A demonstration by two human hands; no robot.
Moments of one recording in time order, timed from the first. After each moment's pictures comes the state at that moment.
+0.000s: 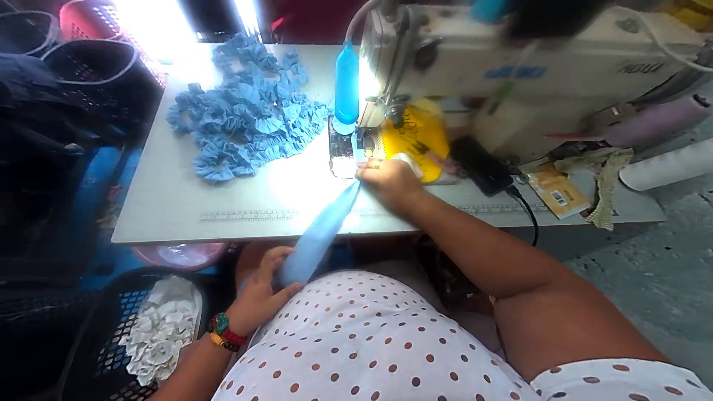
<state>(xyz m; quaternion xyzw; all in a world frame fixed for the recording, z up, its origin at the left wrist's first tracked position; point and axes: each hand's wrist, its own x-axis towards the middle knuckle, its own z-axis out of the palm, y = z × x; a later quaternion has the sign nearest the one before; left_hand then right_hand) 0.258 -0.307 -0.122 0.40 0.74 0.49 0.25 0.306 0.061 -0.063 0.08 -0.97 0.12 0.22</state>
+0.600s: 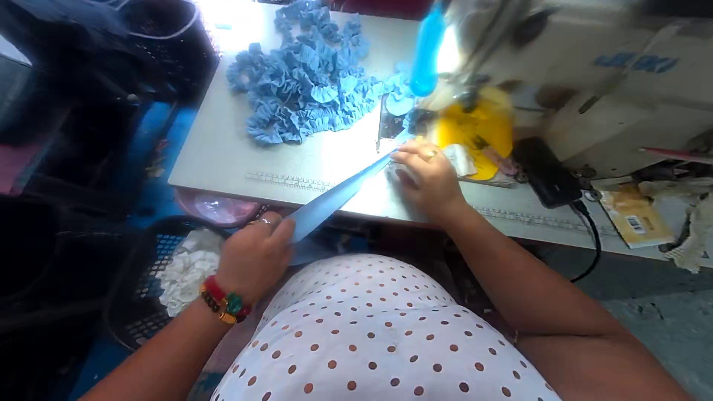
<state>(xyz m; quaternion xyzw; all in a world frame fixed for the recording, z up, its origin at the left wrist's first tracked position) 0.253 -0.331 -0.054 0.46 0.87 0.15 -0.11 0.312 0.018 -0.052 0.04 -0.96 0.16 0.22</state>
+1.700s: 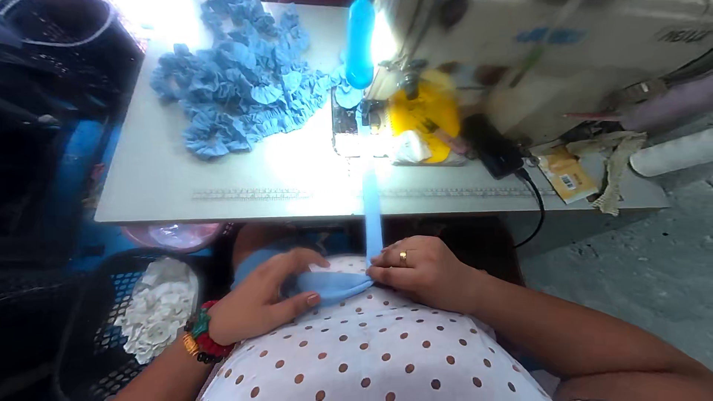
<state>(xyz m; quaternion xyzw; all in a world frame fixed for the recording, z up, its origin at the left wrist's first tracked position) 0.260 -0.302 -0.058 0.54 0.59 0.50 0.34 0.439 -0.036 -0.026 0.22 -0.94 0.21 0.14</state>
